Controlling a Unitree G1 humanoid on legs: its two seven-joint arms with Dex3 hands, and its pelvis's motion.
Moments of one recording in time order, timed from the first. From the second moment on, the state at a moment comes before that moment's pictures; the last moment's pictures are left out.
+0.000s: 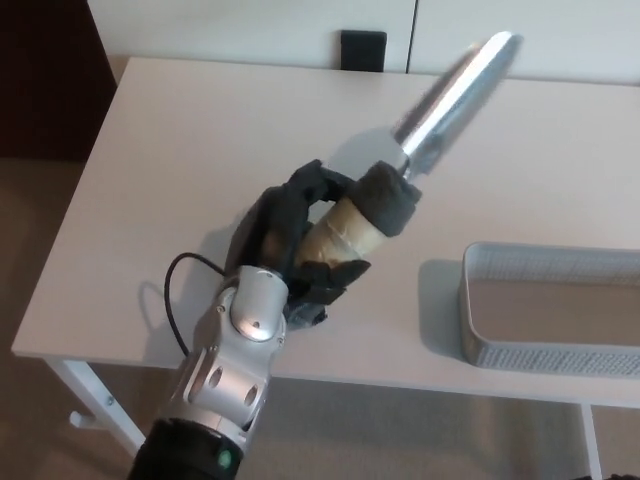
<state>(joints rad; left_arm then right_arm) -0.41 -0.03 -0.21 0.39 0.49 0.18 0.08 0.28 -0.62 0.21 0.11 -0.13 0.16 0.47</state>
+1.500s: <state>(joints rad) -0.59 0.31 -0.64 0.18 0.84 0.05 0.12 0.29 -0.61 0.19 0.13 -0.16 0.11 0.44</state>
